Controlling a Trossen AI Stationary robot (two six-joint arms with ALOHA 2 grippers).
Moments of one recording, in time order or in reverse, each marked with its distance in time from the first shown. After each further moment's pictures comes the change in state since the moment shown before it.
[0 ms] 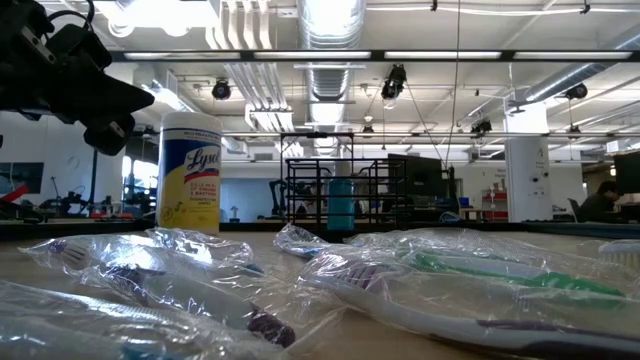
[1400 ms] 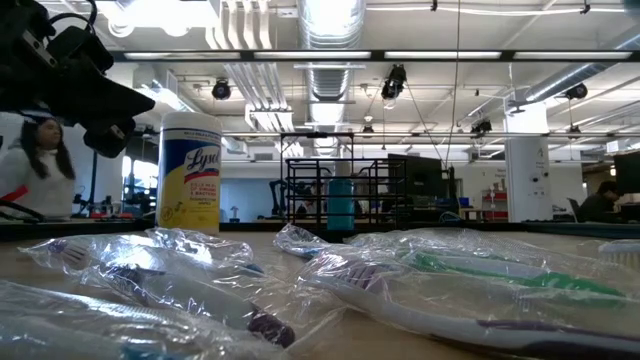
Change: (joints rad) left arm 0.000 0.023 0.000 -0.007 0.000 -0.002; right arm -0.093 -0.231 -0.018 0.099 -0.018 0.326
